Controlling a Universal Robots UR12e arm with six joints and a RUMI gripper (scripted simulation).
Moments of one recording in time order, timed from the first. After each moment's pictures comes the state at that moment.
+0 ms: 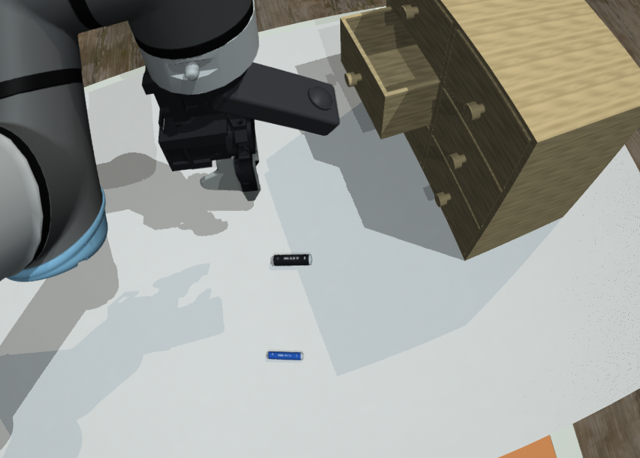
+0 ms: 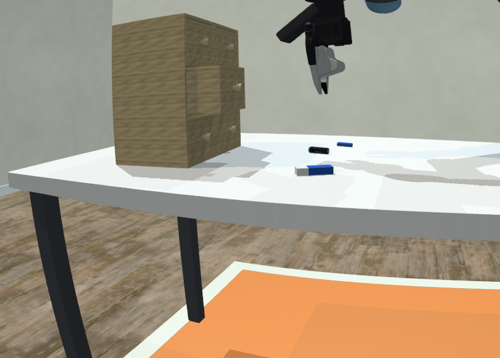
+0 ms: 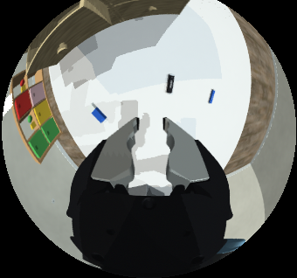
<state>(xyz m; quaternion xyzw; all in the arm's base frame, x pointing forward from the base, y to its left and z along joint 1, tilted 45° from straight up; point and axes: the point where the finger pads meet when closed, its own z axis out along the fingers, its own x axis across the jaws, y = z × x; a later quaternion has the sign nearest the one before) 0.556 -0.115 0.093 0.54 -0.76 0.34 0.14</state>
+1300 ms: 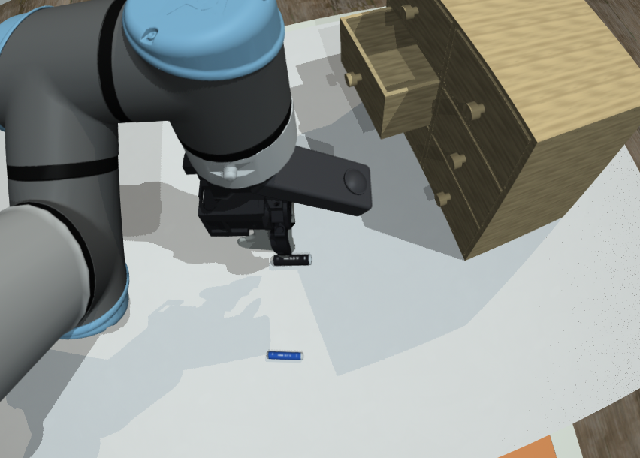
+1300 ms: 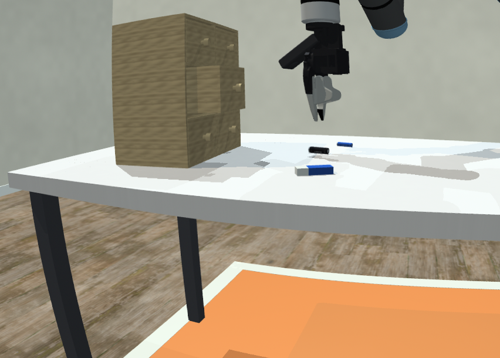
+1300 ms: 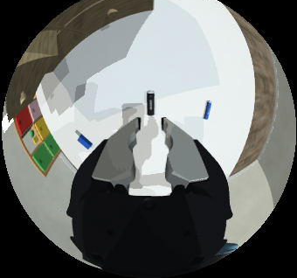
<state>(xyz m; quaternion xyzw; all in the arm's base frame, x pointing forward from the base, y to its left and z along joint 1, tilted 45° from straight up) 0.576 -0.196 0.089 0.50 -0.77 0.37 0.11</state>
